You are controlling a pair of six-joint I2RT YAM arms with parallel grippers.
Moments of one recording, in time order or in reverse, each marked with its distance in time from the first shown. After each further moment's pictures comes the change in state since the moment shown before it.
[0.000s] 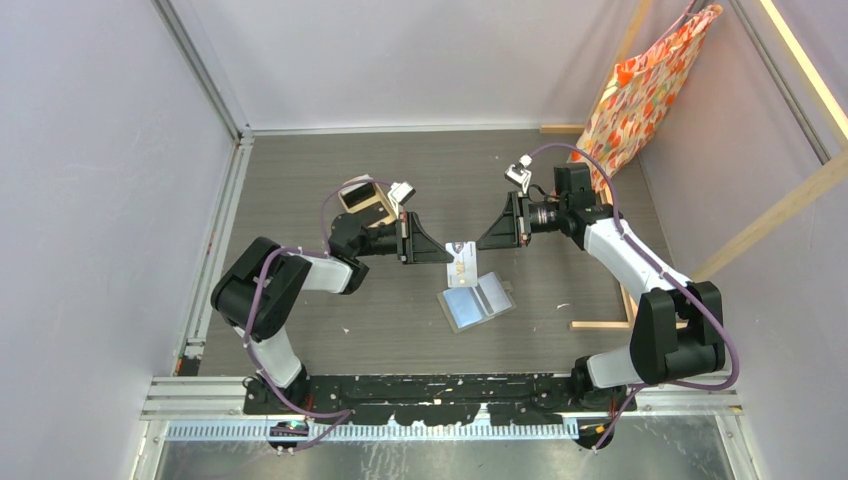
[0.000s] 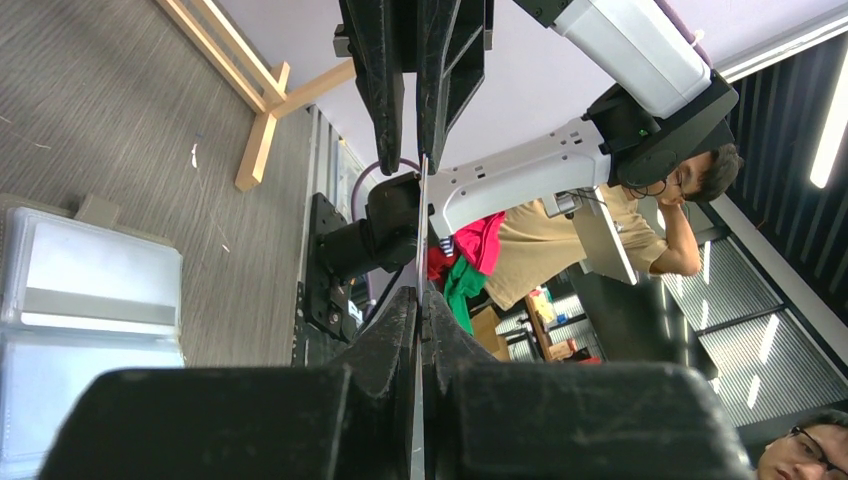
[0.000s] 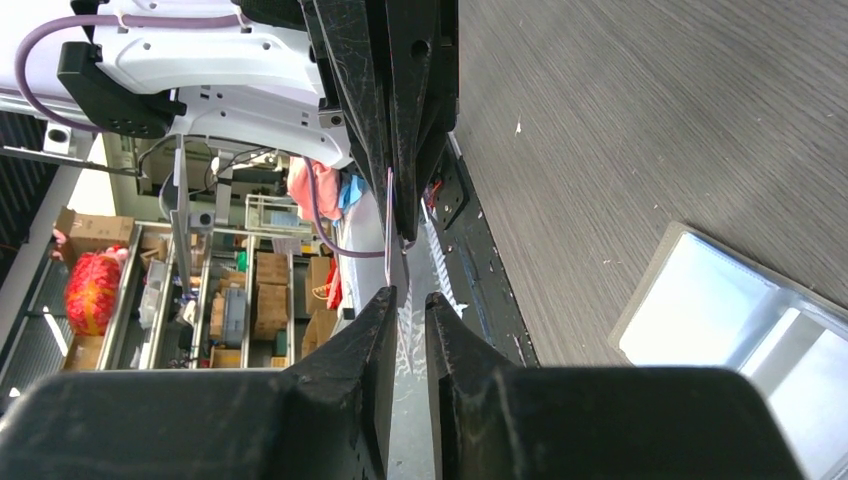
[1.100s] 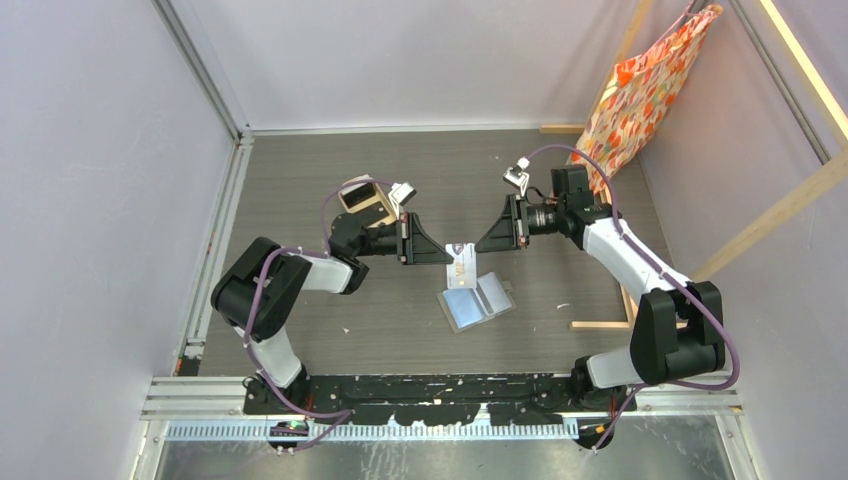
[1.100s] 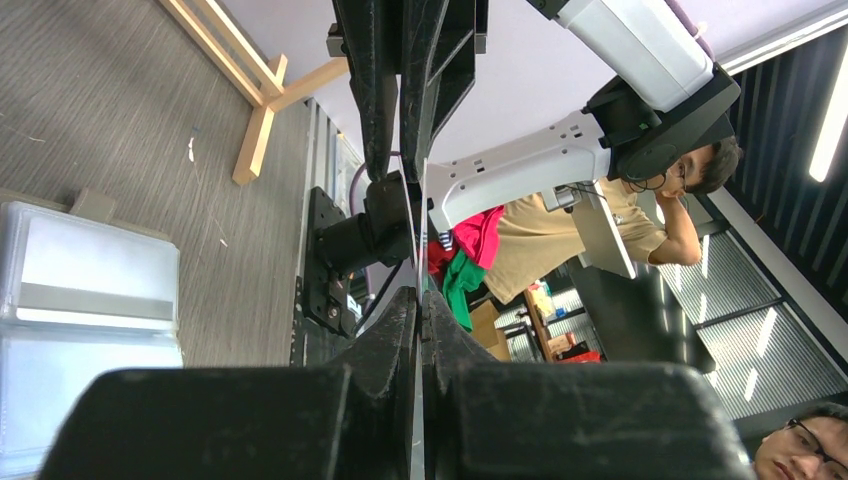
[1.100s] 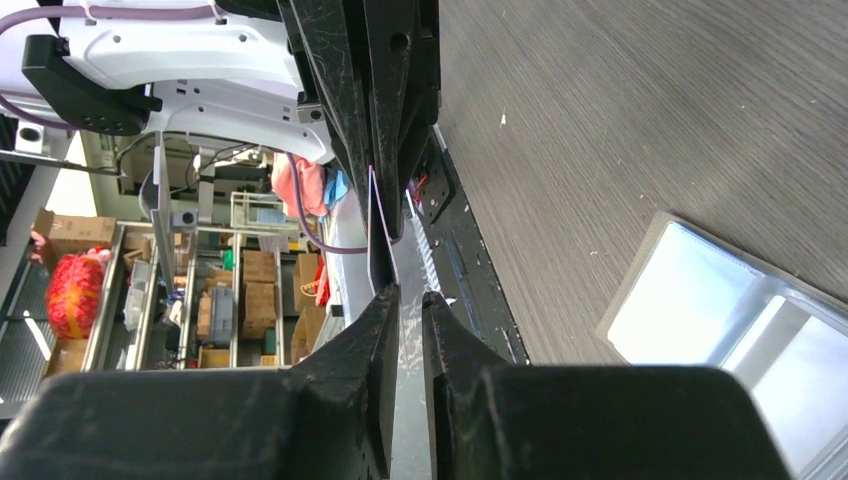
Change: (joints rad) left arm 0.000 0.000 0.000 0.000 0.014 0.000; right arm 0.008 0.000 0.003 -0.049 0.029 -0.046
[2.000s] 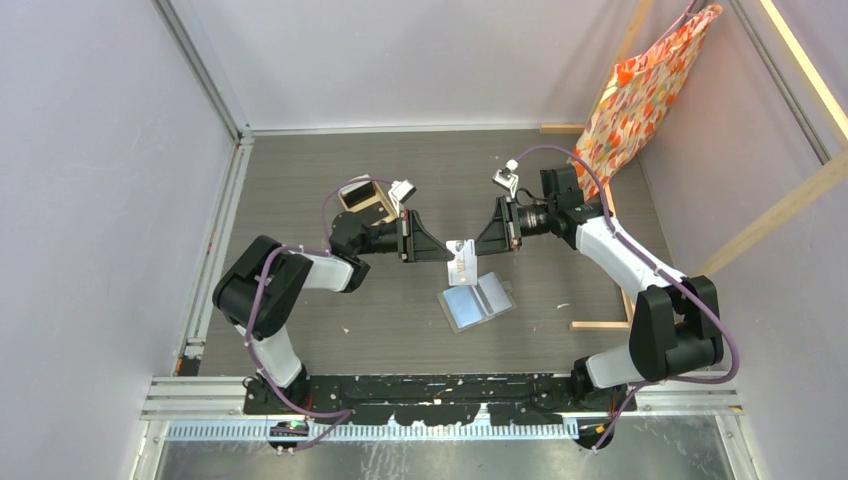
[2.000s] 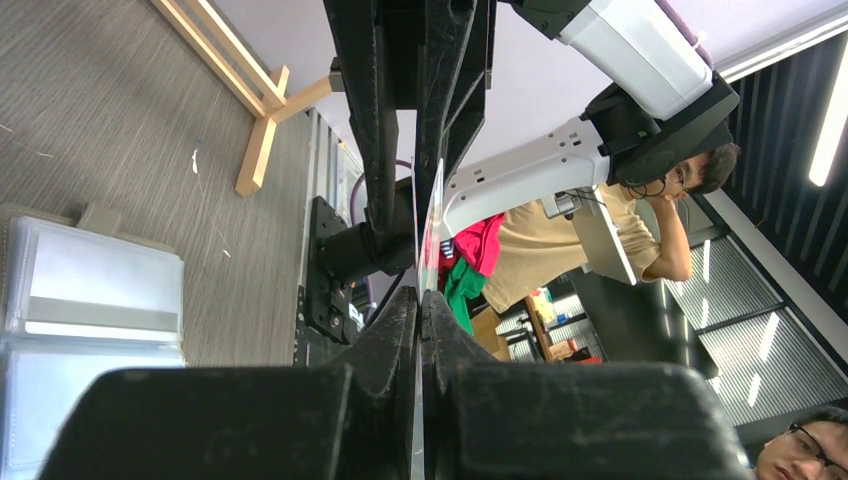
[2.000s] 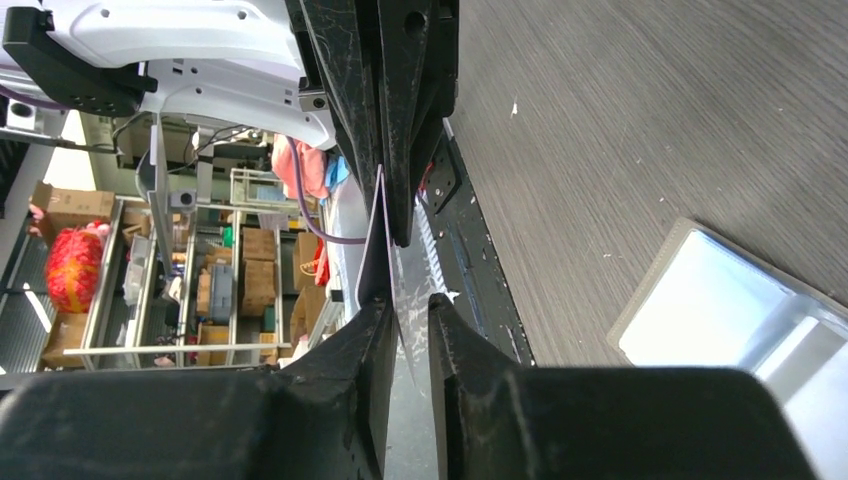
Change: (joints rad) left arm 0.000 0.013 0.016 0.006 -0.012 -0.004; right arm 0.058 0.018 0.018 -0.009 0.014 -0.015
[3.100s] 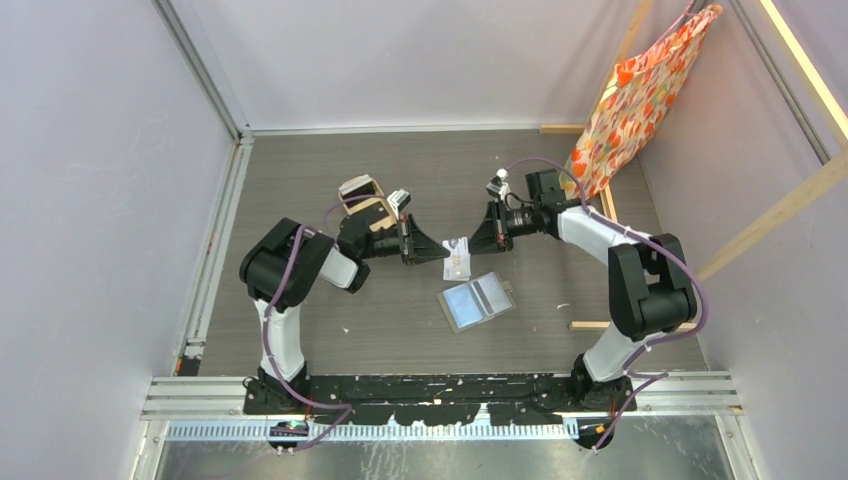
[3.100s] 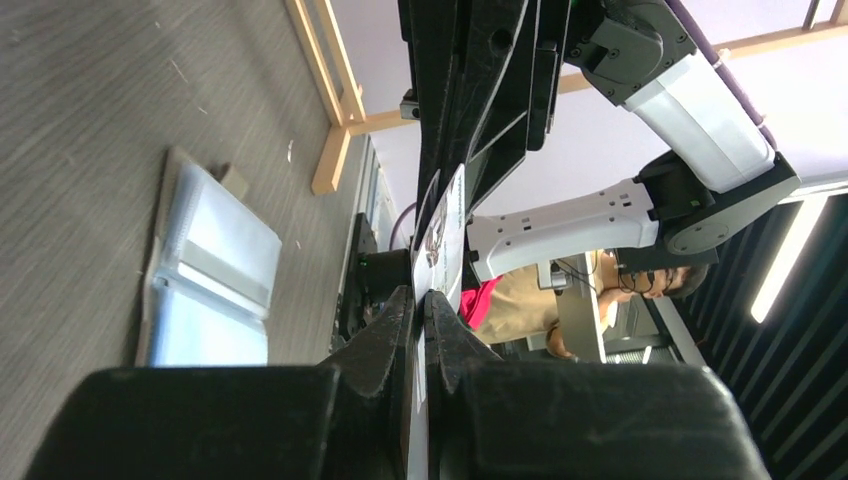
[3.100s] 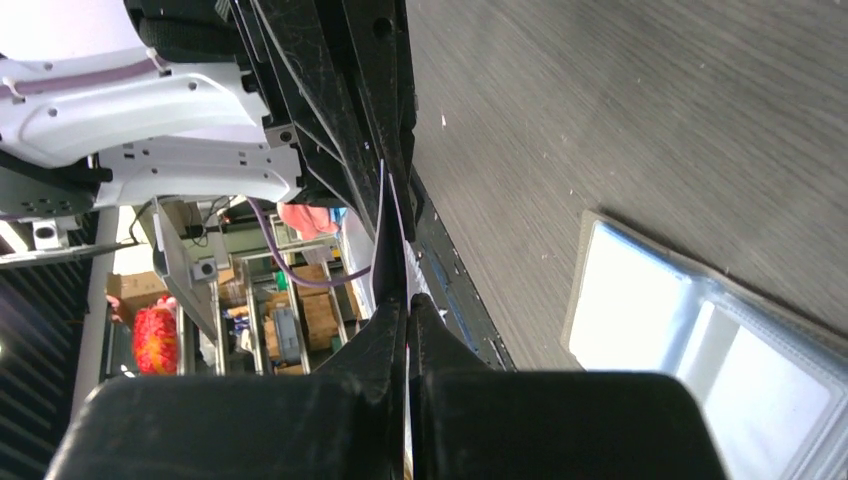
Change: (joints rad) left arm 0.054 0.215 0.012 0.014 -0.066 -0.079; right arm 0.002 0.216 0.003 0.087 0.095 0.132
